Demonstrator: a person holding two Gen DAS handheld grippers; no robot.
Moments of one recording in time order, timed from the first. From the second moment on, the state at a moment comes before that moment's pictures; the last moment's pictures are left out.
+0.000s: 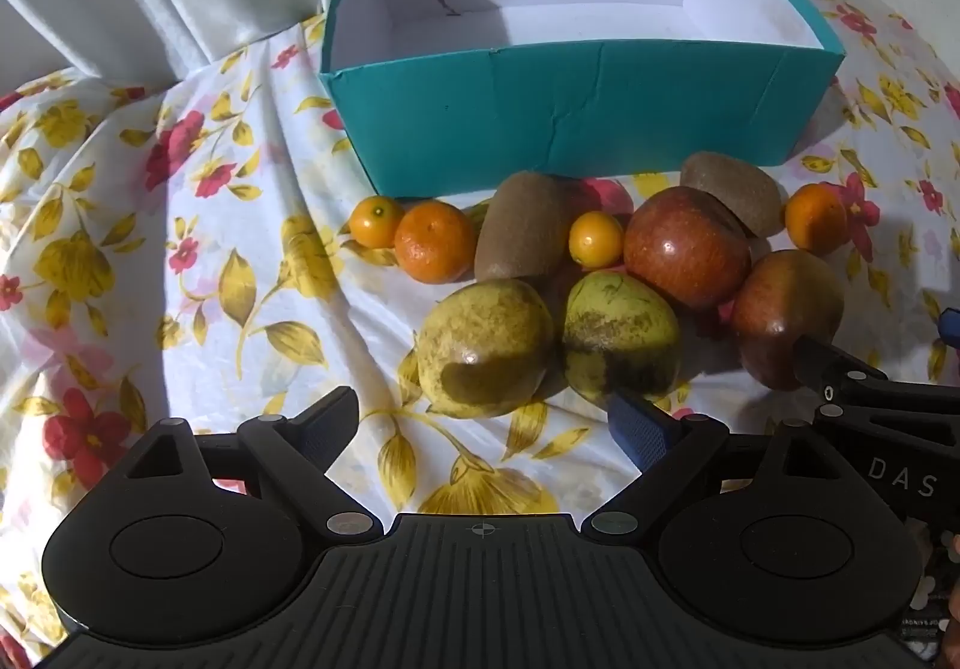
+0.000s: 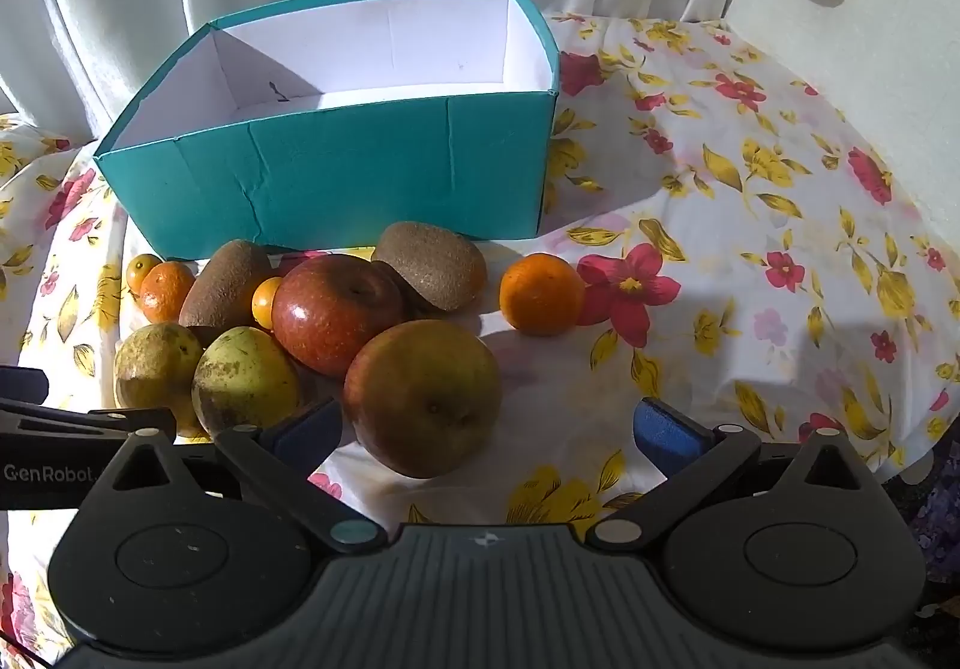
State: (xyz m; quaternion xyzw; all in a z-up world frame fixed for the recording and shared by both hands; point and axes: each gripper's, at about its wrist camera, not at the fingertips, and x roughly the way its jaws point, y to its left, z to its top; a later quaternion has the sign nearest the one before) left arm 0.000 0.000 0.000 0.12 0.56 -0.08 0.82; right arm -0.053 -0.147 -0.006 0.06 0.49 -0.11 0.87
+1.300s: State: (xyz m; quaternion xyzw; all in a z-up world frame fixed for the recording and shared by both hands) left arm -0.006 0.007 -0.004 0.11 0.49 -0.13 0.86; right arm -0.051 -0.154 -0.013 0.09 0.47 -0.07 0.87
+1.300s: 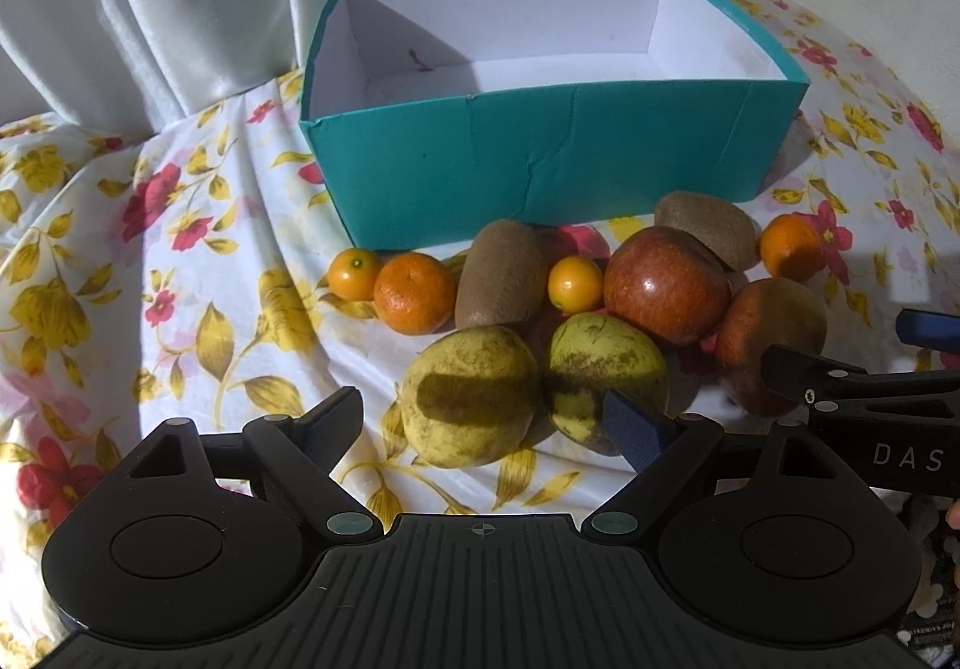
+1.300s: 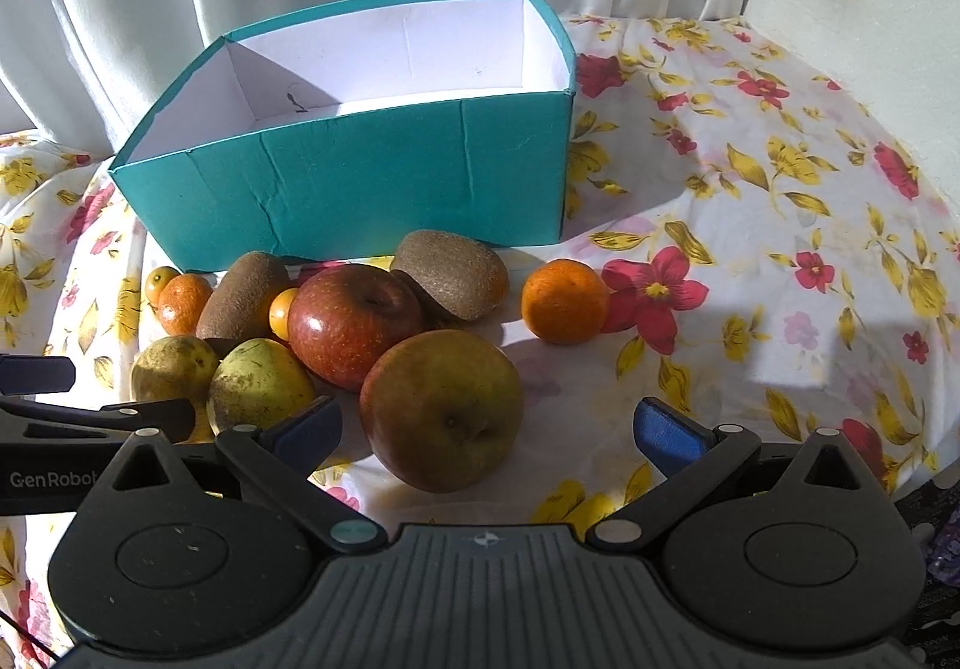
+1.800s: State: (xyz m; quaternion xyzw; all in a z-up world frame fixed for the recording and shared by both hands) left arm -0.018 0.027 -0.031 0.09 0.44 -0.16 0.88; right arm -0.074 -0.161 -0.035 0.08 0.37 0.00 0.93
